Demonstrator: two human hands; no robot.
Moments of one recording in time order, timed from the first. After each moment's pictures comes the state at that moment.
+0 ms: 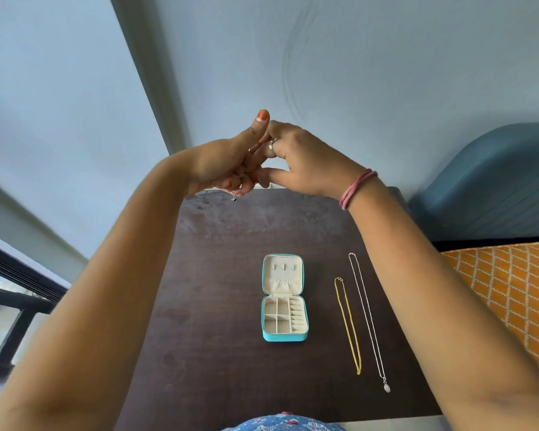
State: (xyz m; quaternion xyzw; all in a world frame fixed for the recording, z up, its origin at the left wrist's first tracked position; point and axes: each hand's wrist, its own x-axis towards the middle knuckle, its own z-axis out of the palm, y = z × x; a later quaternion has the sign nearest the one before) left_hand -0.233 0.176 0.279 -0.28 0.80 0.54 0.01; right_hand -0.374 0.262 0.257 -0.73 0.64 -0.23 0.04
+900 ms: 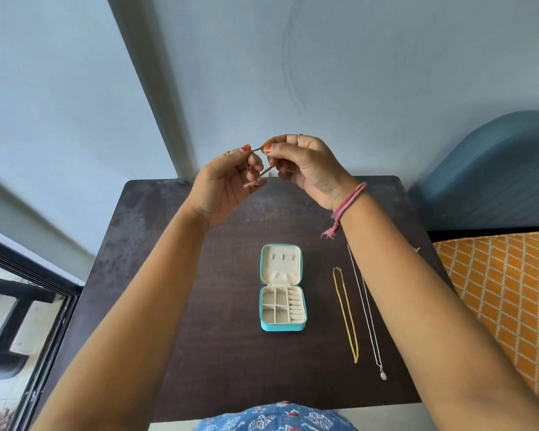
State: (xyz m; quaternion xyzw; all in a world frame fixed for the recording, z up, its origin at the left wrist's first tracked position) left_hand -0.236 0.174 0.188 -0.17 0.50 0.81 -0.24; right_hand -0.374 0.263 0.218 -0.39 0.57 -0.59 0.42
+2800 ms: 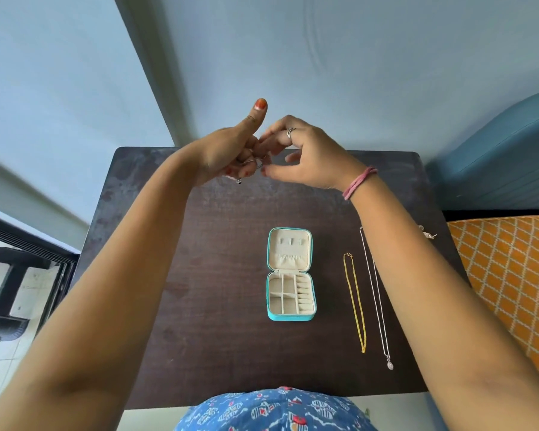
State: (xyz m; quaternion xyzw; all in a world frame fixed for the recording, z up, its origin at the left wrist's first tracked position) left_hand -0.248 0.119 0.191 -0.32 0.74 0.59 0.01; right_hand -0.391 0.222 0.176 -0.63 0.67 -0.32 0.22
